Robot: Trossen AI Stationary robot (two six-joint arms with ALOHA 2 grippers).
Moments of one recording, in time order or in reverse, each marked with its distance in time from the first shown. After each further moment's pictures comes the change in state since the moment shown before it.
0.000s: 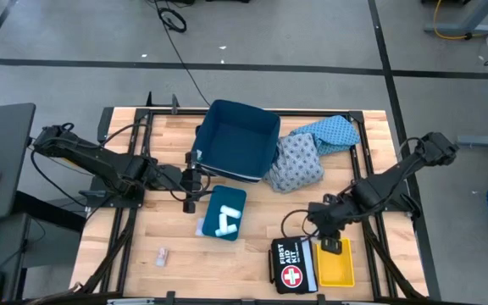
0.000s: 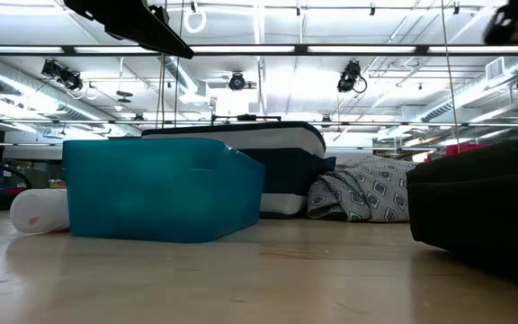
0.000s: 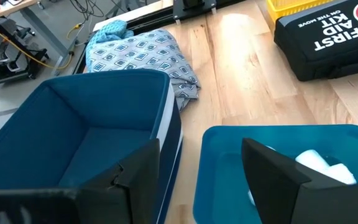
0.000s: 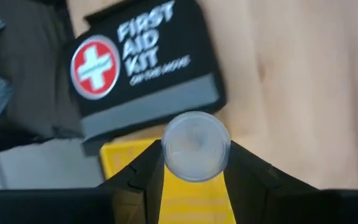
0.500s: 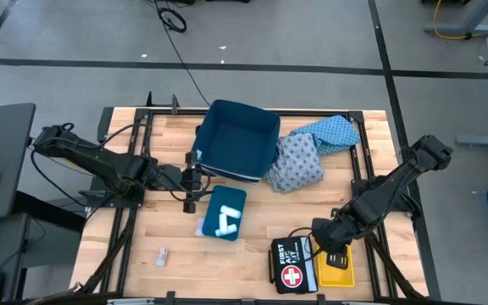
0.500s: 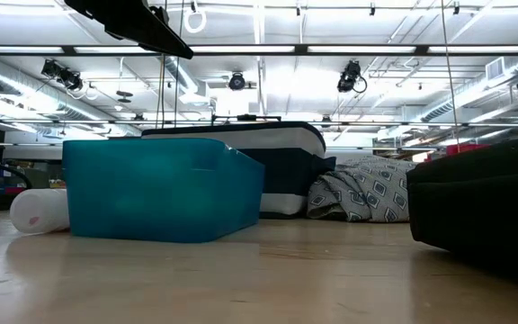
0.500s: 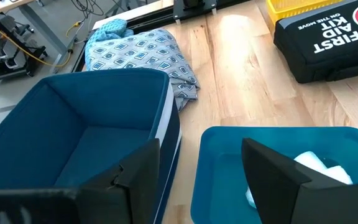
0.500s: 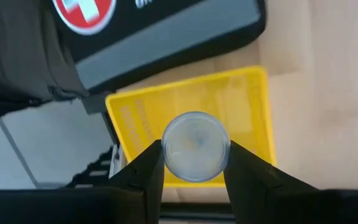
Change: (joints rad) left arm 0.000 0.000 0.000 0.000 0.002 -0.017; right arm 0.102 0.102 0.000 -0.024 -0.120 0.141
